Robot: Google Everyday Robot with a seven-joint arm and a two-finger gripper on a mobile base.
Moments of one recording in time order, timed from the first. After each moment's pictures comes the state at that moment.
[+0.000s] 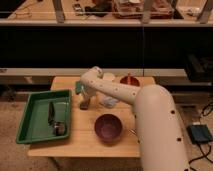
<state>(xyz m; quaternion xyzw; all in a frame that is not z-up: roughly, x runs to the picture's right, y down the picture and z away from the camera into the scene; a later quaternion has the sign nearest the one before) -0.118 0.056 0.955 -0.03 -0.26 -0.81 0.52</state>
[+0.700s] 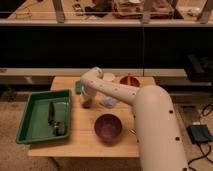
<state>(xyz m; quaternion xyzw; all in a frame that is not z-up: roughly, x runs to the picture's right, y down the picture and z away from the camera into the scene) -0.118 0.060 0.957 -0.03 -0.28 -0.82 0.51</state>
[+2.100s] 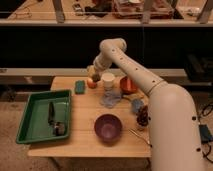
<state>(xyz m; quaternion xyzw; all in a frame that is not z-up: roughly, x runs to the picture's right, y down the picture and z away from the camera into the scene) -0.045 -0.128 0.876 0.08 -0.26 -0.80 0.54</state>
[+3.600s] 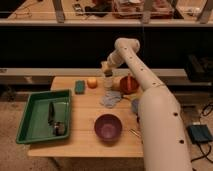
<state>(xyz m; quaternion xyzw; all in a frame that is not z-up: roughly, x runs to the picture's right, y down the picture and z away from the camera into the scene) 0.035 -0.138 0.939 0.07 -0.23 -0.78 0.58</state>
